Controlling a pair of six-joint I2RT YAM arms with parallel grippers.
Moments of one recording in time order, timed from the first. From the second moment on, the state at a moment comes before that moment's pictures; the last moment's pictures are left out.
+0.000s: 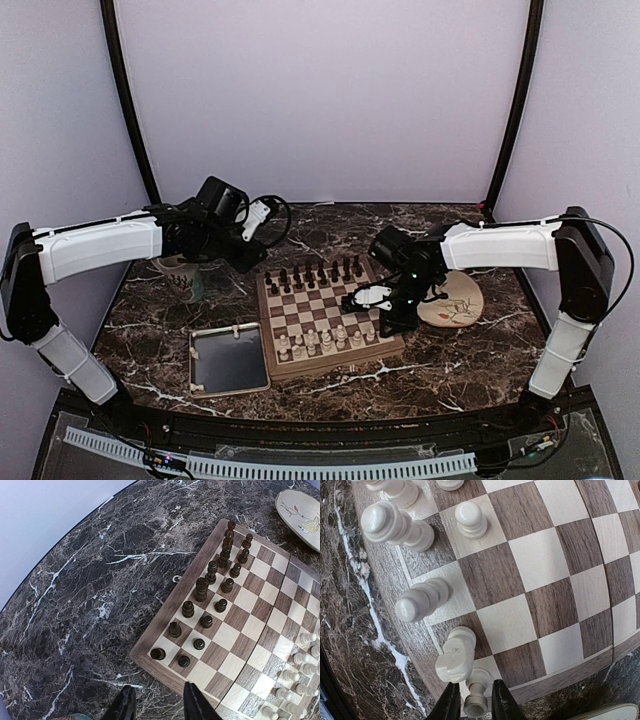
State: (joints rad) left arm -0.67 1.54 1.19 -0.45 -0.11 0.13; right arm 0.81 1.76 1.21 -0.84 -0.18 -0.63
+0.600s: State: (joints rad) left arm -0.67 1.58 1.27 -0.59 -0.20 0.00; right arm 0.77 1.61 1.21 -0.87 -0.29 -0.66
